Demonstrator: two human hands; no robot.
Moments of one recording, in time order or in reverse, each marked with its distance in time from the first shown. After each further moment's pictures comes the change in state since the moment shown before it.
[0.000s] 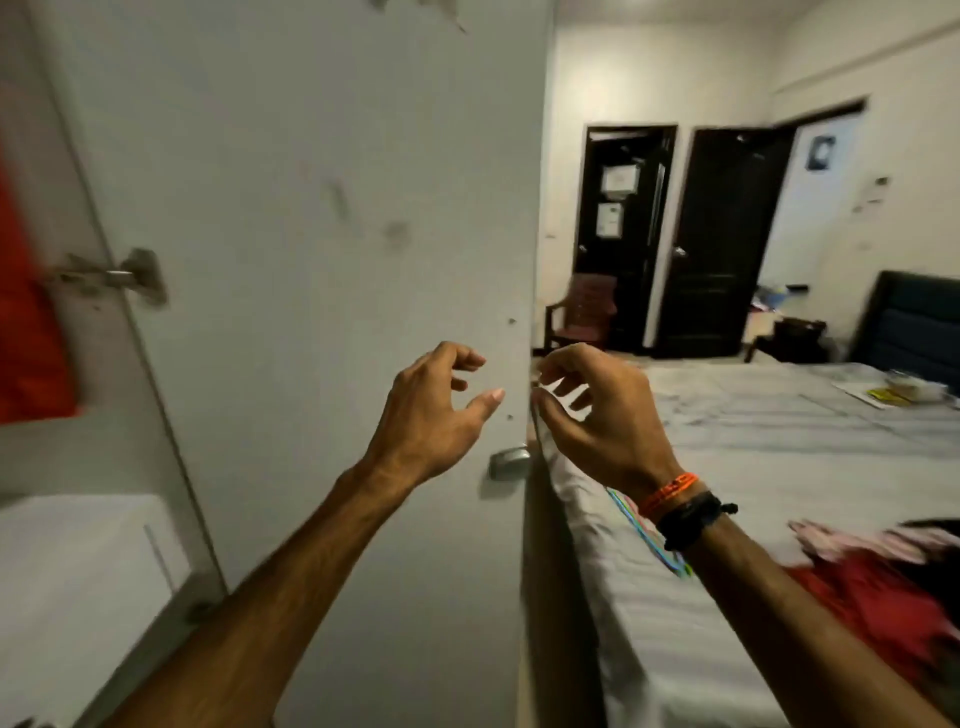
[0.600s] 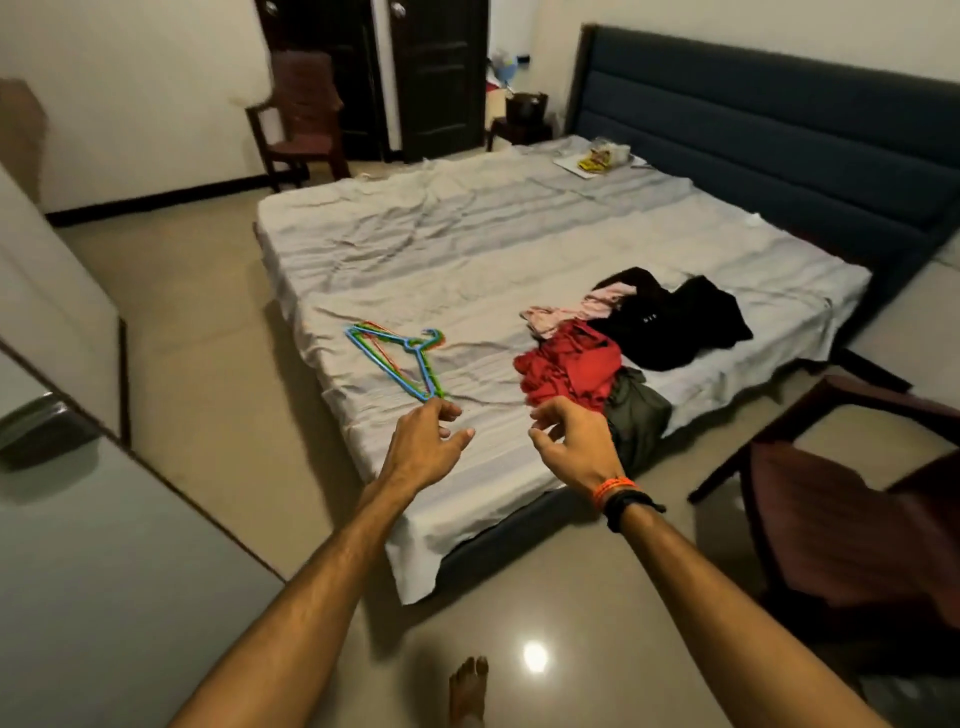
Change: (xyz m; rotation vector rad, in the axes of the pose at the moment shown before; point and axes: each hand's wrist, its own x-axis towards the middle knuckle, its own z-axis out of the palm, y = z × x) left_hand -0.047 0.040 0.489 -0.203 -0.790 -0.165; right_hand -0.284 0.340 -0.148 -0.277 -0.130 1.035
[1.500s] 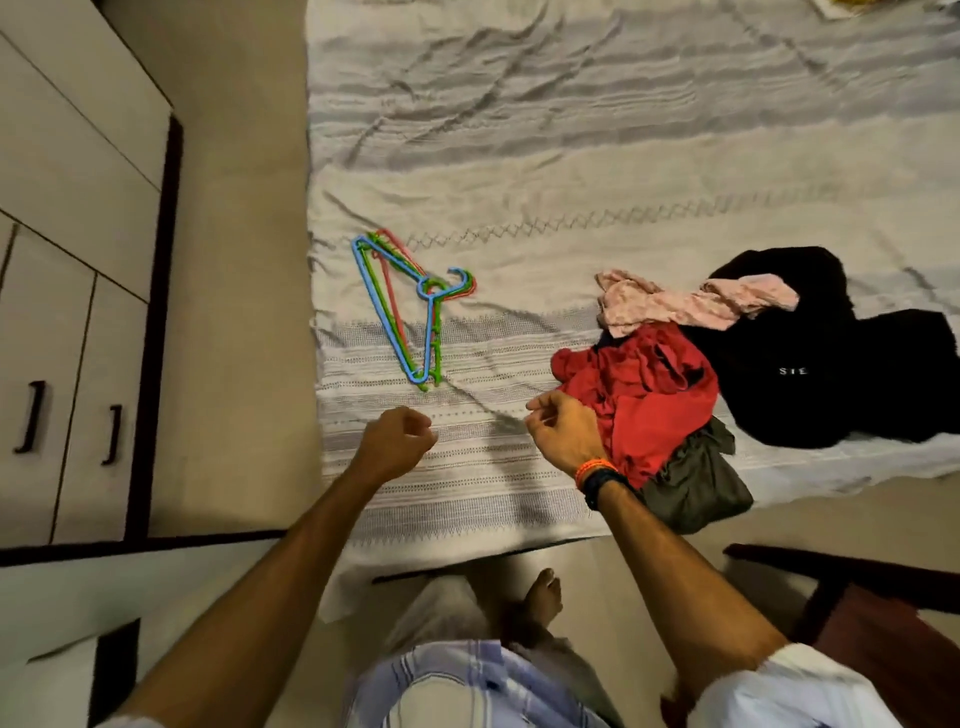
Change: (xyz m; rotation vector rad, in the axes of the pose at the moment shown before) left_hand 0.274 -0.074 0.122 -0.043 -0.041 -0.685; right_hand 0.331 0.191 0.103 0.010 -0.534 0.206
